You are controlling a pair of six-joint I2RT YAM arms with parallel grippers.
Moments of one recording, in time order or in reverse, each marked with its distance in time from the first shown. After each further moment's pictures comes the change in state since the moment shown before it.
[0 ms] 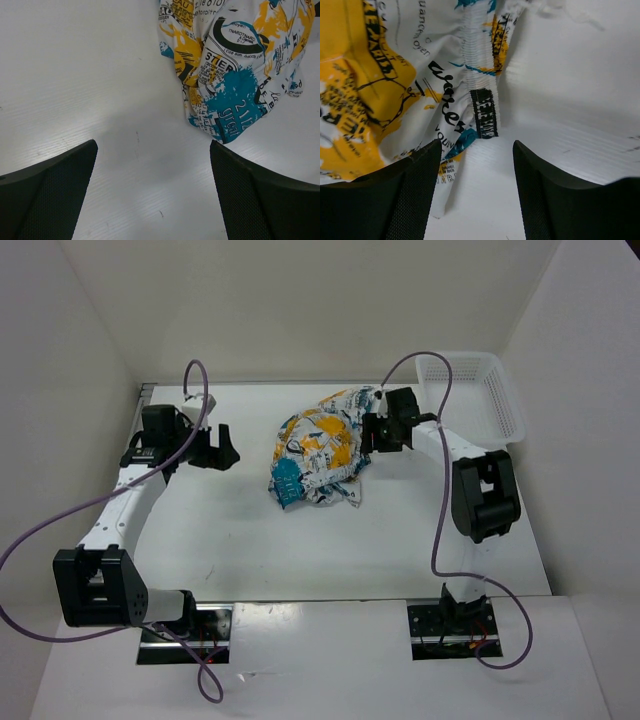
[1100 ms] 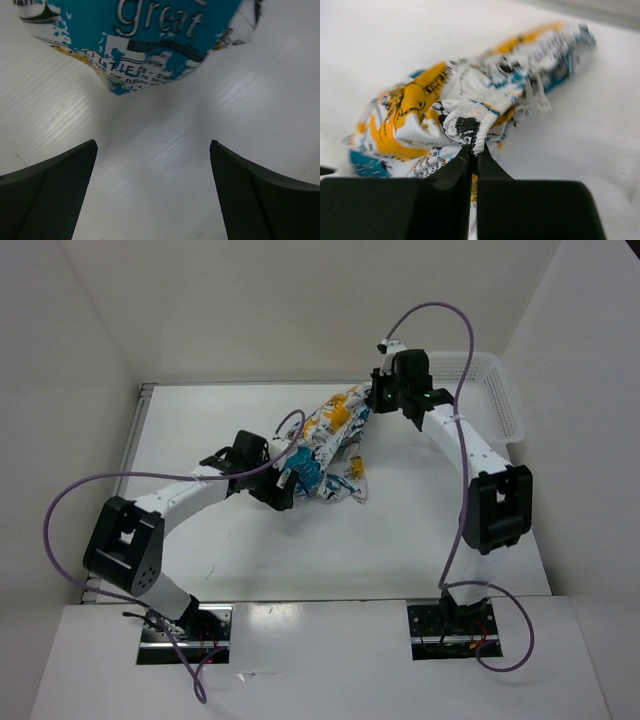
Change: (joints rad) left arm -0.449 0.194 -0.081 0.015 -0.155 0.001; right arm 0.013 -0.048 0.220 0.019 0.011 -0.078
